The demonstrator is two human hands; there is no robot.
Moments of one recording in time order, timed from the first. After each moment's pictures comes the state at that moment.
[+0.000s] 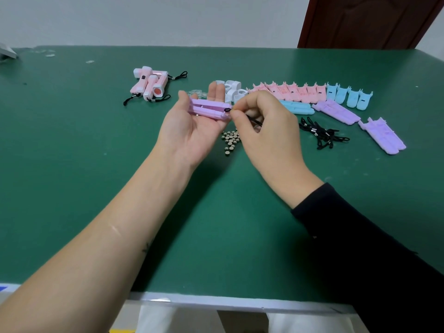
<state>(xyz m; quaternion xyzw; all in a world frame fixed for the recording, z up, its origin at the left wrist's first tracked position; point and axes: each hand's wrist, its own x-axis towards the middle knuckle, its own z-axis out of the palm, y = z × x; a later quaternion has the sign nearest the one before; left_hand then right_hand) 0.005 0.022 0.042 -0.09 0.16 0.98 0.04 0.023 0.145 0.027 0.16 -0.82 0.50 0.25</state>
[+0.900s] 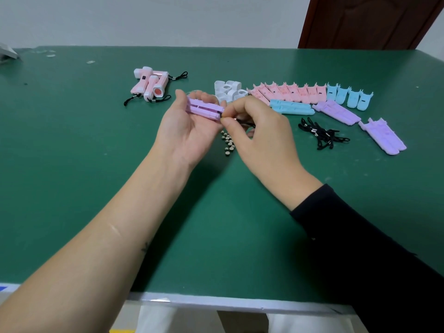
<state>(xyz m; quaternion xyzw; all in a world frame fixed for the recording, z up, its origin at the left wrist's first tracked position) -0.003 0.017 0.038 -0.08 0.12 0.99 0.04 0.023 0.144 0.022 0.20 -0.83 0.48 0.21</state>
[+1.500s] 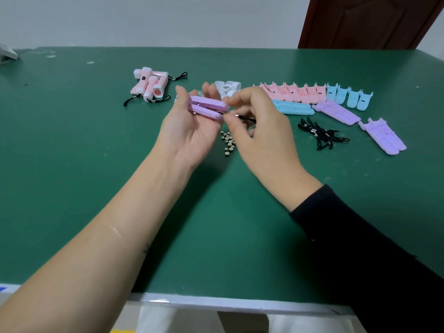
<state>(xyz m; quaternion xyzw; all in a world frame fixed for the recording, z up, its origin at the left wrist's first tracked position) 0.000 0.022 0.042 -0.09 0.17 0.98 -0.01 0.025 0.143 0.026 0.21 -0.81 0.51 0.21</state>
